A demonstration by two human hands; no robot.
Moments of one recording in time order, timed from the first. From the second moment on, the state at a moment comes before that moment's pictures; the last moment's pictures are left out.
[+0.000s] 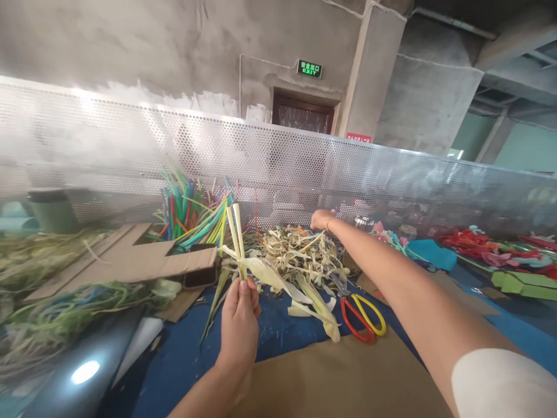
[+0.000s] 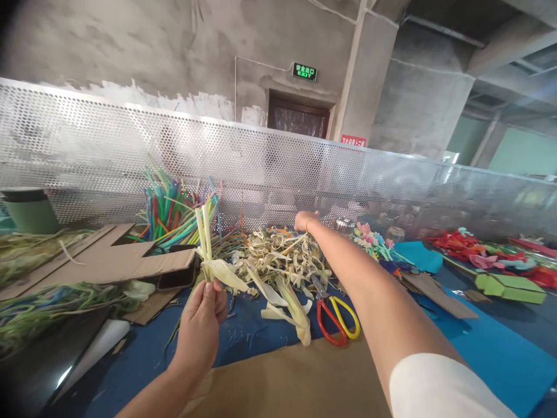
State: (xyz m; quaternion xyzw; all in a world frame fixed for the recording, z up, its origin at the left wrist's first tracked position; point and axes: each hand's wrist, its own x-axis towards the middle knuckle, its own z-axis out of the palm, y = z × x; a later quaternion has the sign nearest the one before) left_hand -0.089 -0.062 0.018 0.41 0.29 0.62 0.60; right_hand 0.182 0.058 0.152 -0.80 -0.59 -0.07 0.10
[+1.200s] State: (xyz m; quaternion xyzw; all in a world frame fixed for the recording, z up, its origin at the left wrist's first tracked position) left_hand -0.079 -0.109 0.101 0.34 0.19 0.48 0.78; right_hand 0.036 -0.077 0.181 -0.32 -0.51 0.51 0.61
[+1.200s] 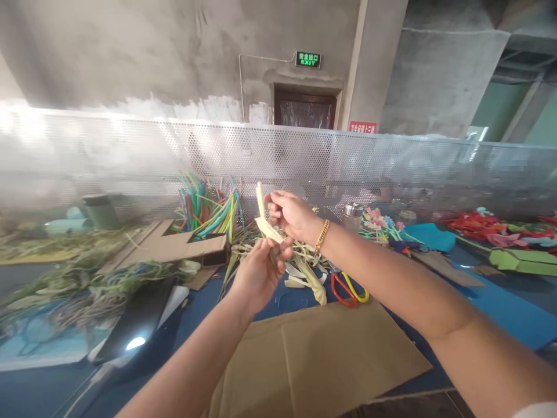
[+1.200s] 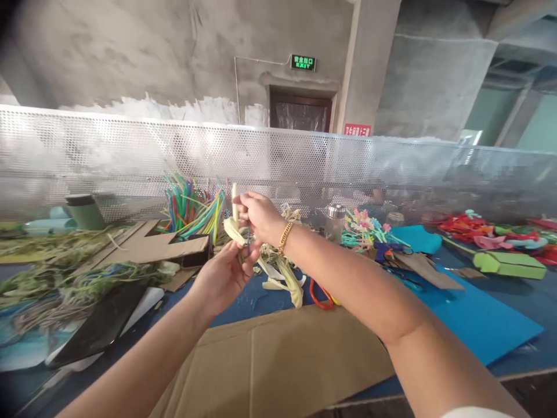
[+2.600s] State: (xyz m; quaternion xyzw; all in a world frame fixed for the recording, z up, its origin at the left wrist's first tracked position) left_hand -0.104 -0.044 0.041 0.41 0.32 0.20 0.83; right_hand 0.073 -0.065 0.028 -0.44 -0.51 0.50 0.54
